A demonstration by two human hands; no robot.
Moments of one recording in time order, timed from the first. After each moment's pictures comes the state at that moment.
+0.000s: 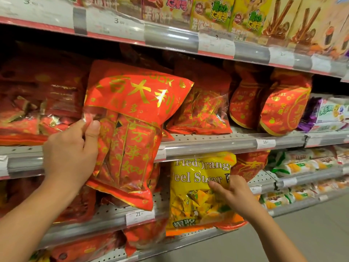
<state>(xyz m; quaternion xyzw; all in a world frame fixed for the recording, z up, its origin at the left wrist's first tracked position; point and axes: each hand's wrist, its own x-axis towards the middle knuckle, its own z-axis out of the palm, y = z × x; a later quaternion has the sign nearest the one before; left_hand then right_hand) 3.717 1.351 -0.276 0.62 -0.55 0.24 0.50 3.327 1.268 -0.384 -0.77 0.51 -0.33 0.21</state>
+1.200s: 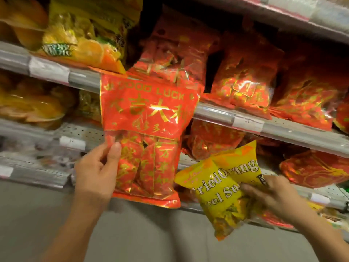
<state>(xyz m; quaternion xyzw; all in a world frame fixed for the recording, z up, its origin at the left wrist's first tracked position) 3.812 1.565 -0.407 0.68 -0.38 0.01 0.63 3.452 1.384 -0.357 -0.88 0.40 -0.18 0.16</state>
